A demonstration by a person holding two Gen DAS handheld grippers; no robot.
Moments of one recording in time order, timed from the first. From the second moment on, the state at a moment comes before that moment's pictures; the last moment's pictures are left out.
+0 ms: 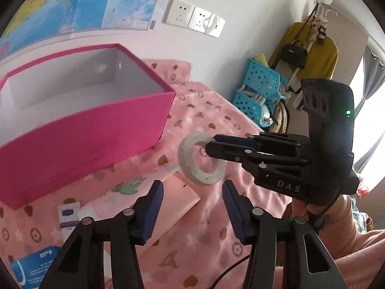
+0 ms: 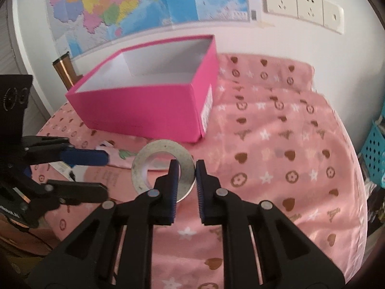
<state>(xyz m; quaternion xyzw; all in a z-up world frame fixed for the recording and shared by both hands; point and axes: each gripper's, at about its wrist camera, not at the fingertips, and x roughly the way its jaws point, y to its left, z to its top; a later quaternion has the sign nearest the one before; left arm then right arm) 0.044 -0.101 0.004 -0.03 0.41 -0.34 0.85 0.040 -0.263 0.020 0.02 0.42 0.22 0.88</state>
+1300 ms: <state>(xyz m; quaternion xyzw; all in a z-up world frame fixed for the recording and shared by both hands) 0.161 -0.056 0.021 -0.09 0.43 -0.26 0.86 0.167 -0.196 0.036 -0.02 0.43 0.21 0.88</state>
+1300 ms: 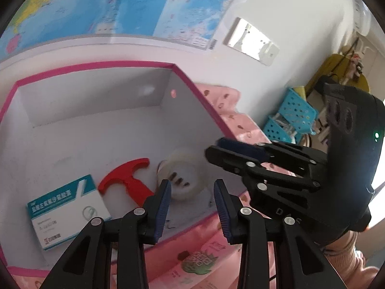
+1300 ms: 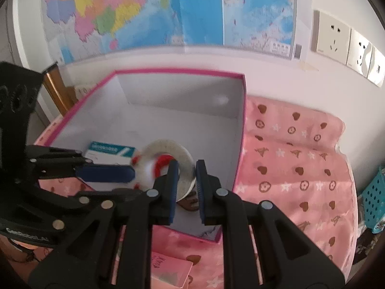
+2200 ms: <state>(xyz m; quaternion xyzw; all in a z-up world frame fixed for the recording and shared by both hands) 0.060 -0.006 0.004 -0.06 0.41 -0.23 0.88 0.079 -0.240 0.013 0.08 0.44 0.26 0.86</state>
